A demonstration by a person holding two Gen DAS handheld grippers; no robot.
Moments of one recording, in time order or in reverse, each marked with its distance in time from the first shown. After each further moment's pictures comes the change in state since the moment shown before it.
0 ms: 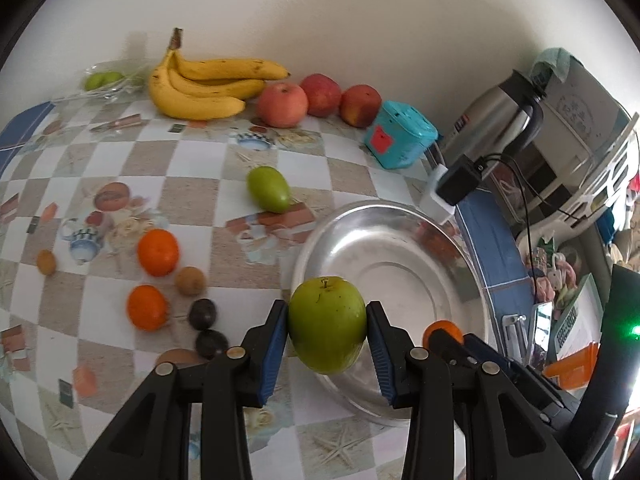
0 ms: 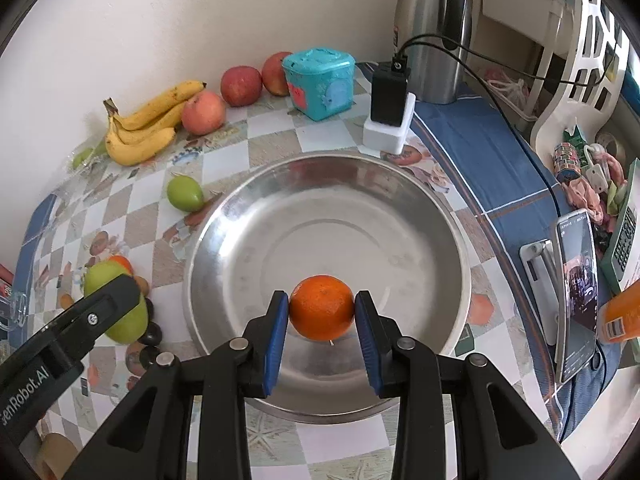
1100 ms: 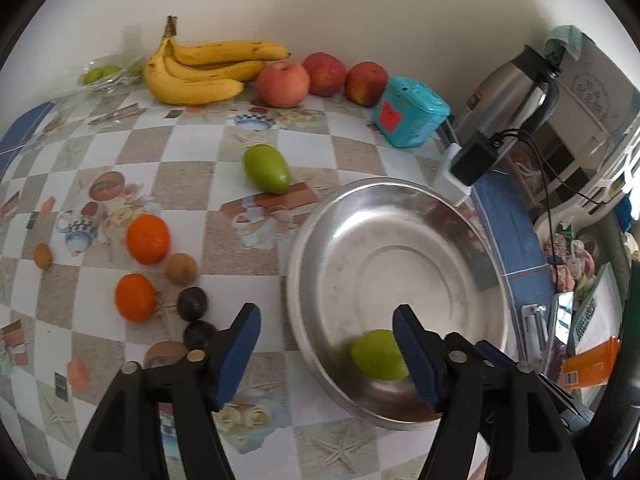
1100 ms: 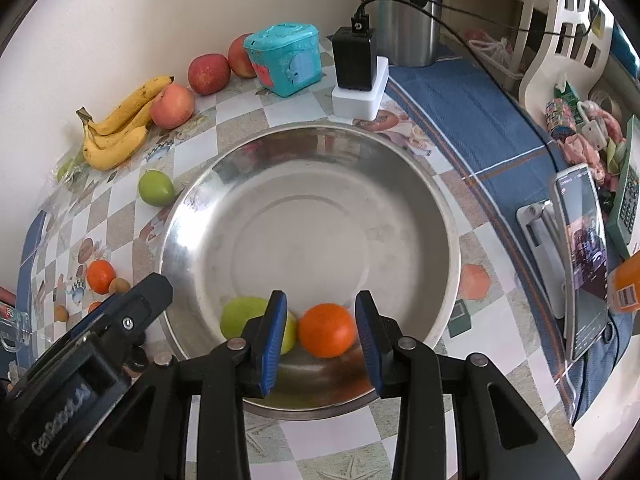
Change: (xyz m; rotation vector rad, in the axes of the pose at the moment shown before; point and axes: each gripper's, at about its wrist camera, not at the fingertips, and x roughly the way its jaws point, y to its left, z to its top) left arm 0.018 -0.007 -0.006 0.002 0.049 0.079; right arm 0.015 -0.022 -0.005 0.105 0.078 0.021
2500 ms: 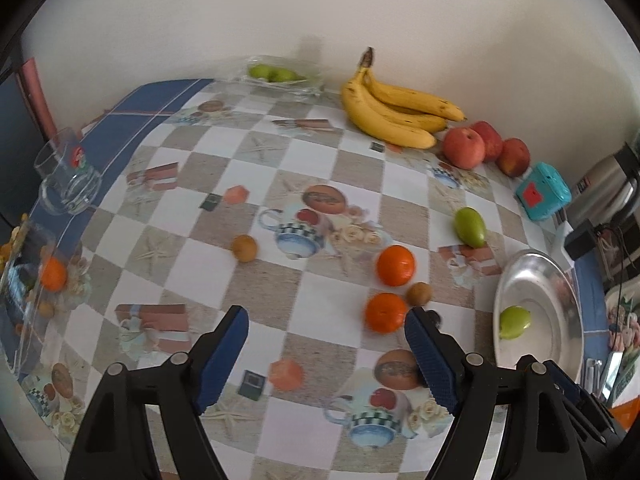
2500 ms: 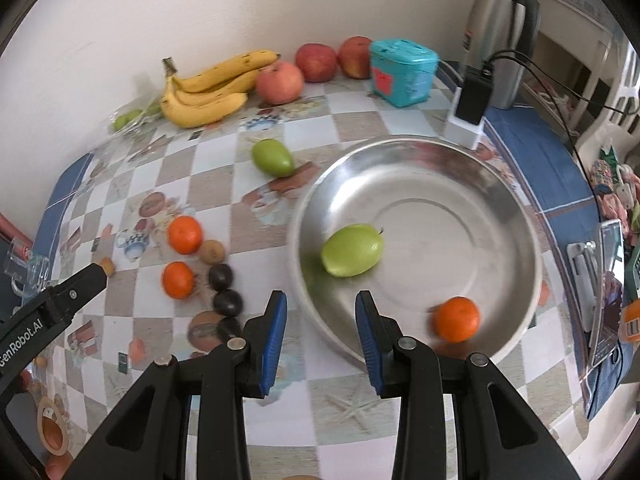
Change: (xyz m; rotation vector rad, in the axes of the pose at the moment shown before) left arm -0.084 0.151 -0.007 -0.222 -0.095 0.275; right arm -0.025 0.115 -0.027 -0.213 -0.033 0.056
